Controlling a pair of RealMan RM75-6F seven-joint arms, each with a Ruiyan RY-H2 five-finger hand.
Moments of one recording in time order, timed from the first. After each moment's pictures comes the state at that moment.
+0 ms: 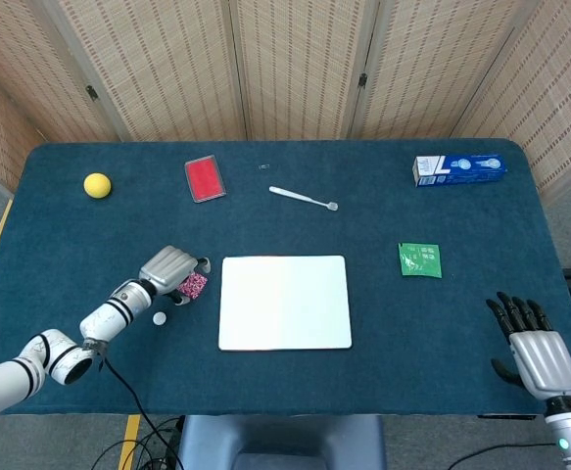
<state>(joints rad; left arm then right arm) -0.91 -1.45 -0.08 -1.14 1.46 0.61 -0.11 0.09 -1.04 -0.02 -1.72 -1.46 1.33 -0.22</state>
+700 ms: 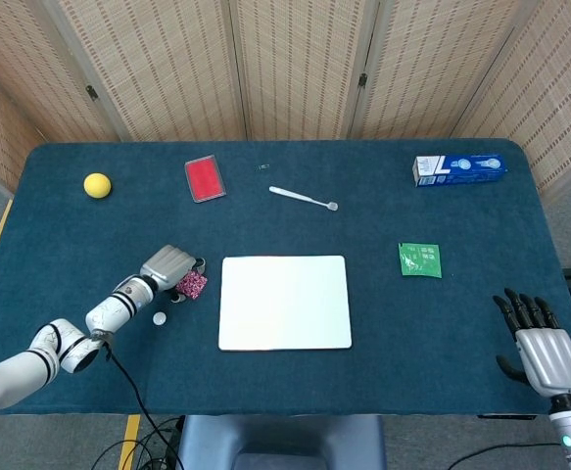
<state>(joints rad) -0.95 -1.54 -0.02 -0.95 1.49 0.56 -0.22 0.09 -1.04 -0.01 -1.71 -1.44 1.33 -0.22</state>
